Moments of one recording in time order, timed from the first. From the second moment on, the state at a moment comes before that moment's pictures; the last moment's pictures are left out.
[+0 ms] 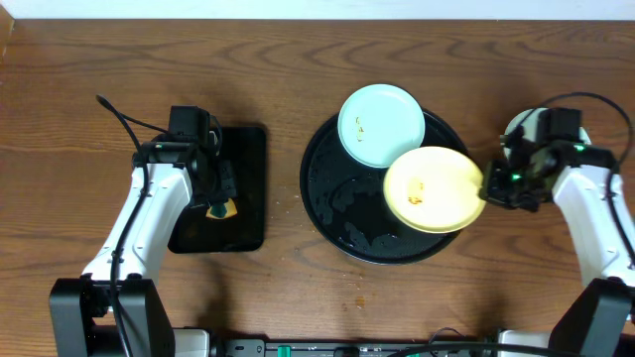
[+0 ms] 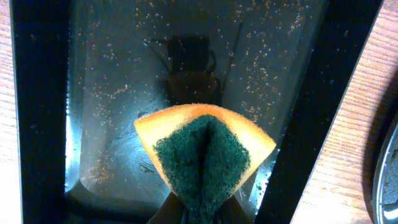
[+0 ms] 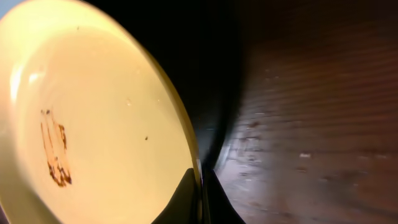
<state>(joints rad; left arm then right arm) -0.02 1.54 1.04 -0.89 0.05 -0.25 -0.14 1.54 1.07 -0.95 -0.29 0.14</state>
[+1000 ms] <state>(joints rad) -0.02 1.54 1.04 -0.88 0.05 -0.25 0.17 1.54 0.81 -0.56 -0.18 0.19</state>
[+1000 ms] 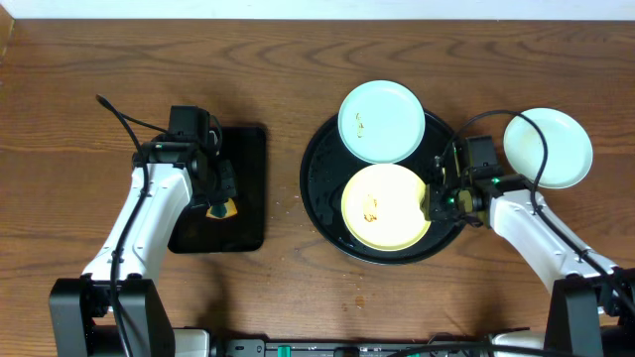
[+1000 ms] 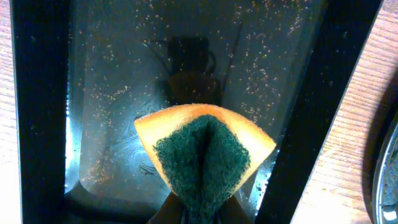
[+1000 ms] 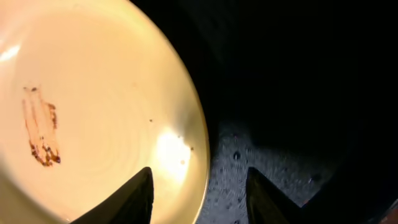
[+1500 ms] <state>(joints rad) -0.02 1.54 1.04 -0.87 0.05 -0.24 0.14 1.67 0.84 -0.41 -0.18 0.06</state>
